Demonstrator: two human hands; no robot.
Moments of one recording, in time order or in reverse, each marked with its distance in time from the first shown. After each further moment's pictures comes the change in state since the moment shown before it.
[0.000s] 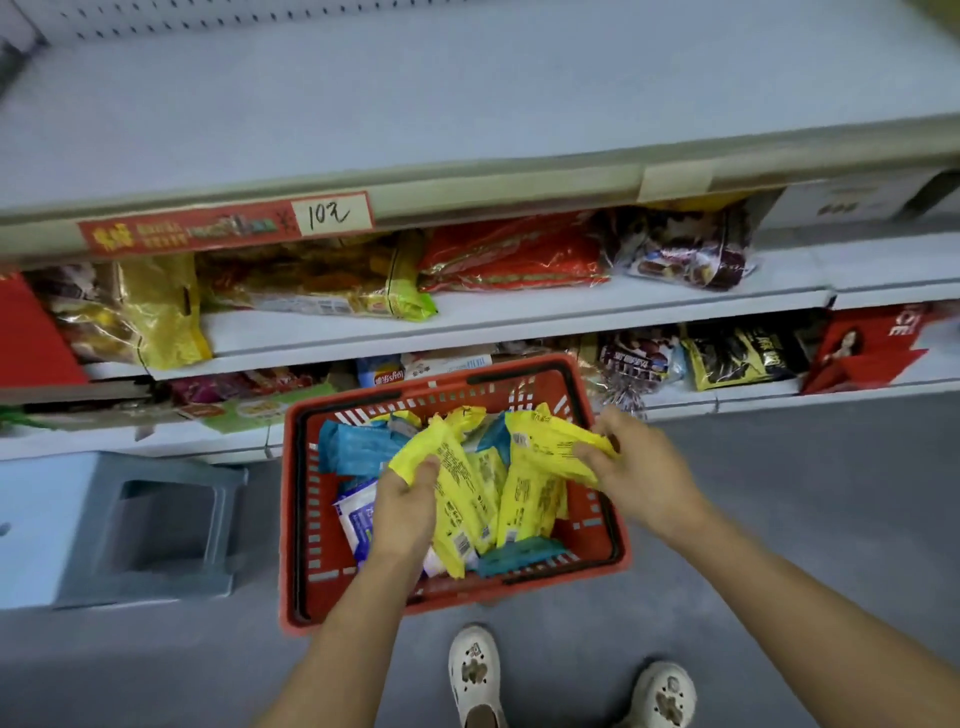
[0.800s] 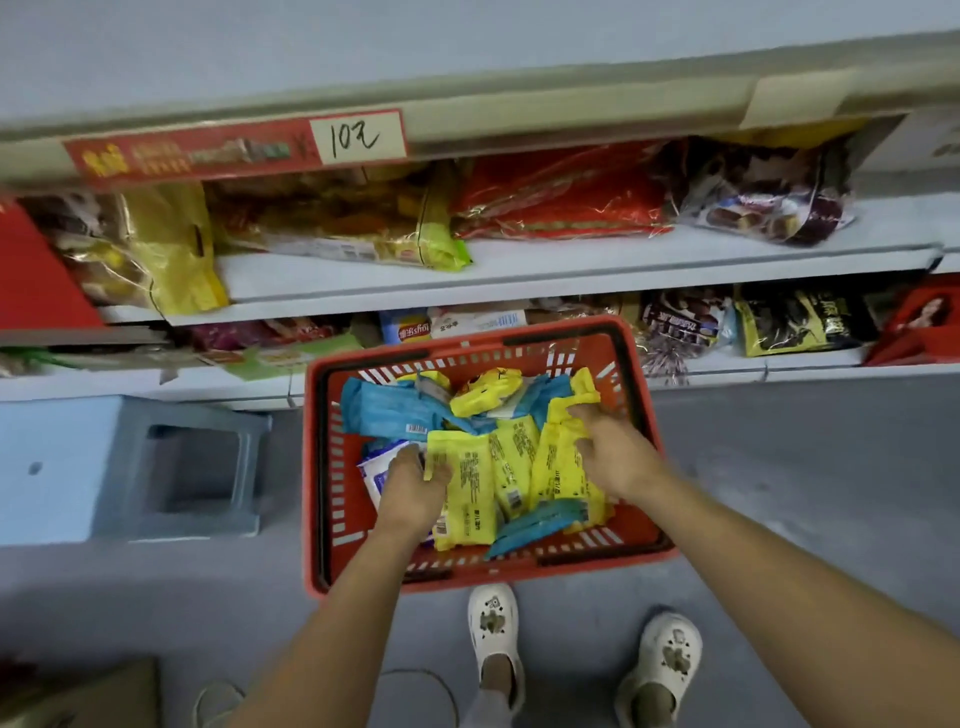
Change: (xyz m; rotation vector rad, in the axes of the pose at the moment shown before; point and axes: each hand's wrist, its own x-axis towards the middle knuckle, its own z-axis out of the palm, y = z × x) left_hand 0.069 -0.056 -0.025 0.471 -0.056 0.003; right_hand 0.049 0.016 0.100 -0.122 -0.422 0.090
